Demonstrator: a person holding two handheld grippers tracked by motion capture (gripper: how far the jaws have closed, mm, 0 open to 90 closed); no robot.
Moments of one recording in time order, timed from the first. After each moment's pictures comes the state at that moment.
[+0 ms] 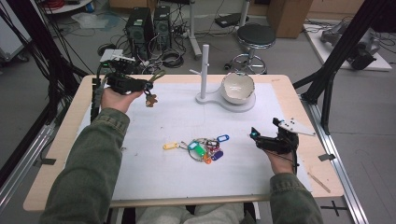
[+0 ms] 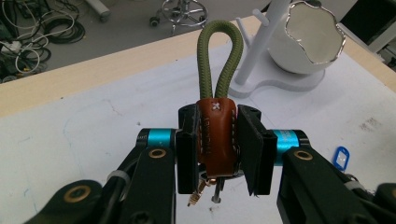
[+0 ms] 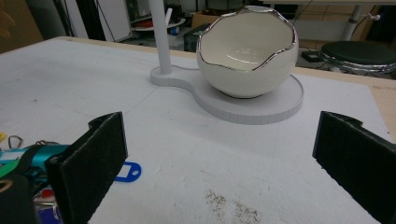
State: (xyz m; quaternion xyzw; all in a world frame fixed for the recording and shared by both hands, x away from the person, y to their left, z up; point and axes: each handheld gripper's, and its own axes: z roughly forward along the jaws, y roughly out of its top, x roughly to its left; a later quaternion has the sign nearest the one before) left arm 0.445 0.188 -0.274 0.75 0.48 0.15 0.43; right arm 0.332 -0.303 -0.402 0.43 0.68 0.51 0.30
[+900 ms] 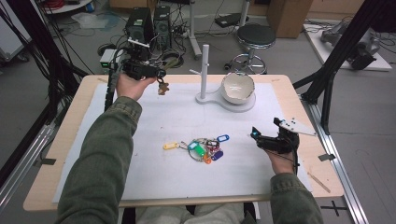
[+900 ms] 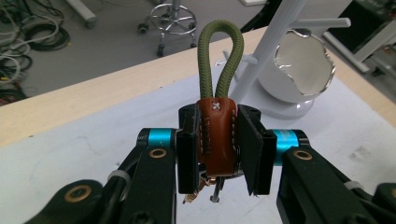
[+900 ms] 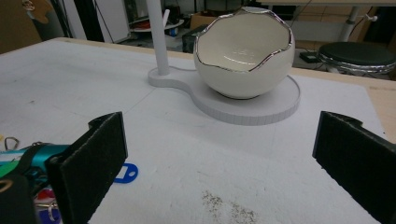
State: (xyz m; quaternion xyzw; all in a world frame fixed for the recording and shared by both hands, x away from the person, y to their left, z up) left arm 0.489 0.155 -0.265 0.75 0.47 0.13 0.45; right arm 0.333 -0.306 -0.402 0.44 0.68 0.51 0.30
